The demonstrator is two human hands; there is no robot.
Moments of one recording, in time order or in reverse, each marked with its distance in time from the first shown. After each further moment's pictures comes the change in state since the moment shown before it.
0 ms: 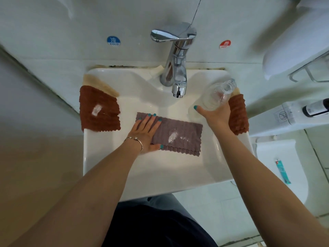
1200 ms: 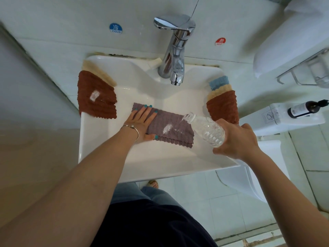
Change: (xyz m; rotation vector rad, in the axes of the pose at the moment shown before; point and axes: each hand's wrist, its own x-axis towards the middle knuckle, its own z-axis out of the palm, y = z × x) left_hand -0.004 0.002 -0.001 -0.016 0.035 -0.004; right_hand -0.087 -0.005 -0.107 -1.095 -0.413 -0.422
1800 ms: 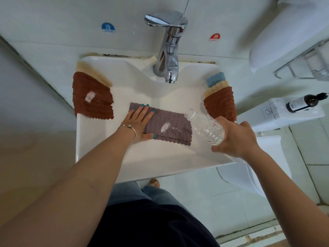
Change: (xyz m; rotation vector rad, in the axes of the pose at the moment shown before) left_hand 0.001 0.000 -0.001 0.023 -0.009 -0.003; right_hand -0.003 0.009 0.009 0.056 0.039 0.022
